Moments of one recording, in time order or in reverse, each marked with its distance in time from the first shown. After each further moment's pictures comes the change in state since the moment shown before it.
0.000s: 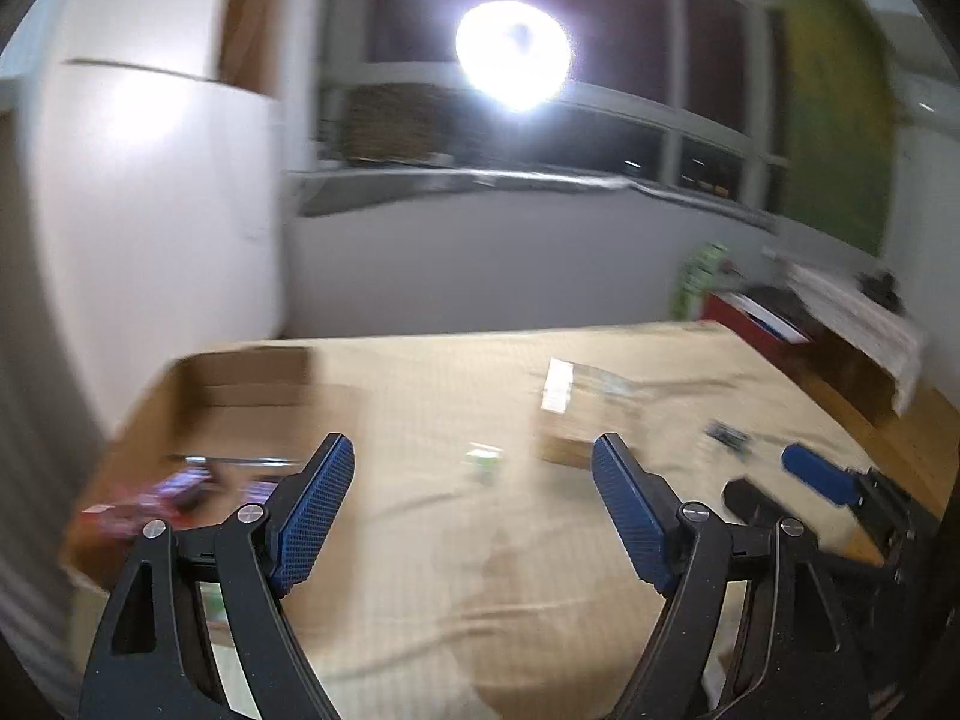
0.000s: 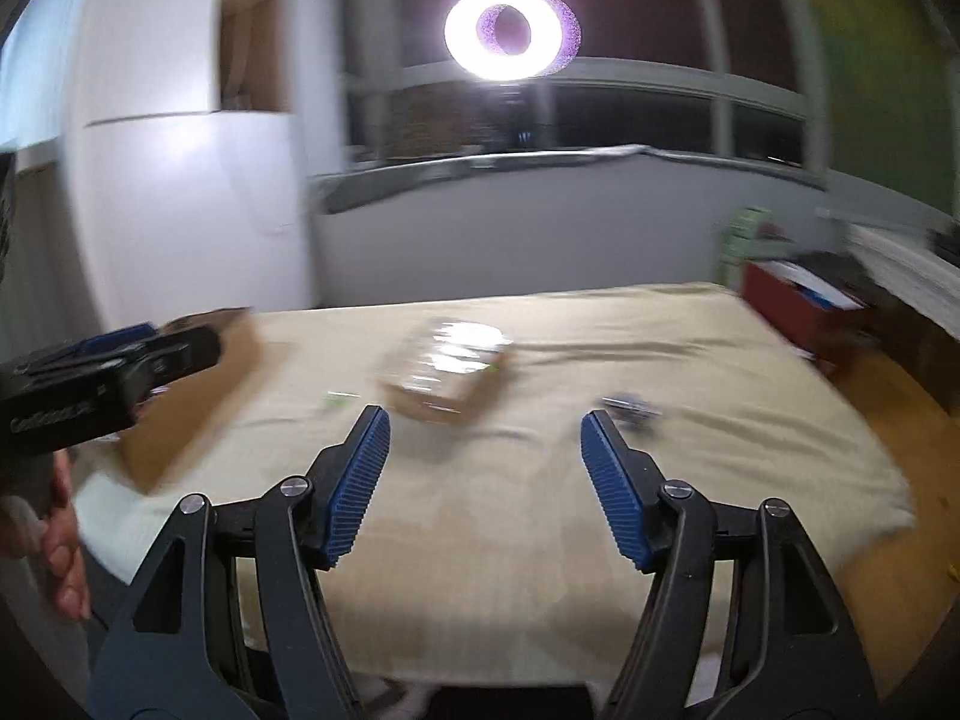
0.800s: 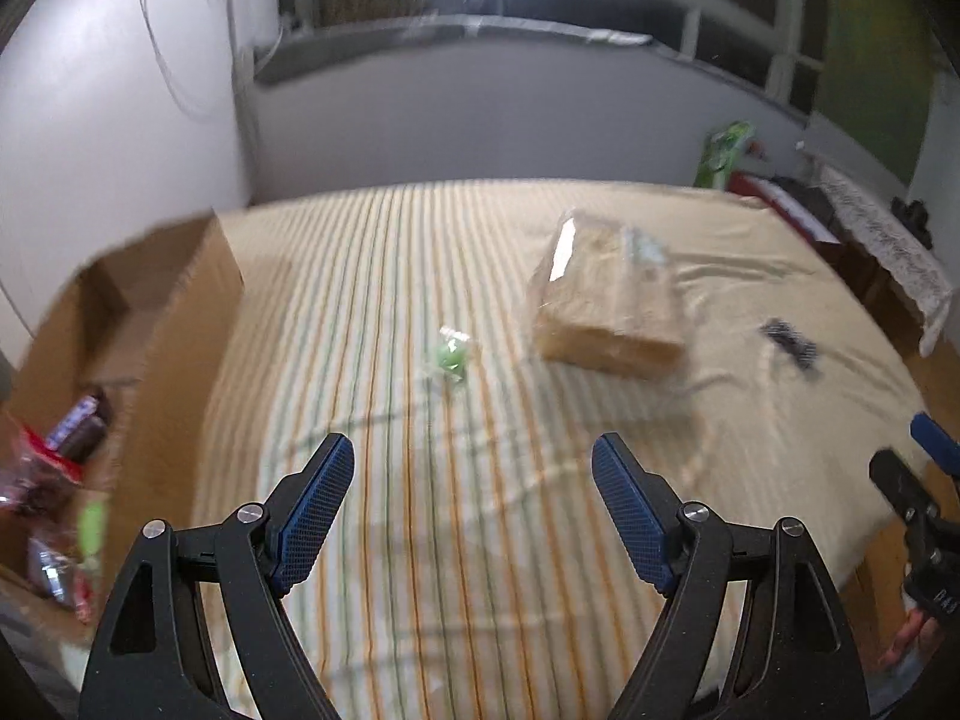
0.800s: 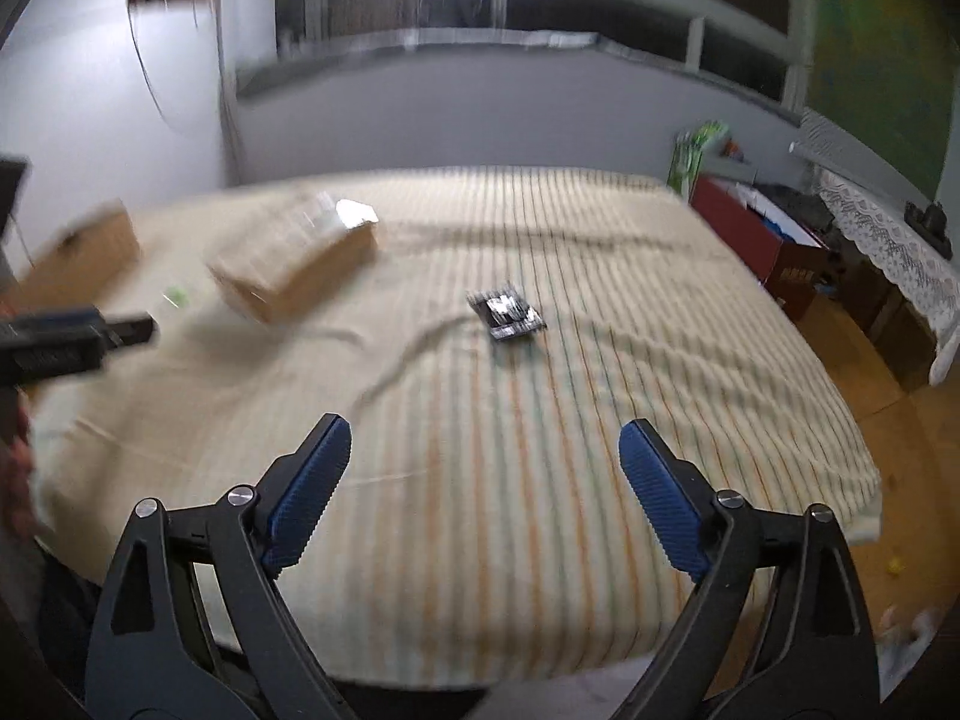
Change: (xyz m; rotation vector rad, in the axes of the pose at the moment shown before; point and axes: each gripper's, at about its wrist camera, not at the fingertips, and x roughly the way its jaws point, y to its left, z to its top) left arm 0.115 -0.006 -0.025 -0.024 0.340 0.064; right arm 0.110 -0.050 -0.012 -0.104 0.334 -0.092
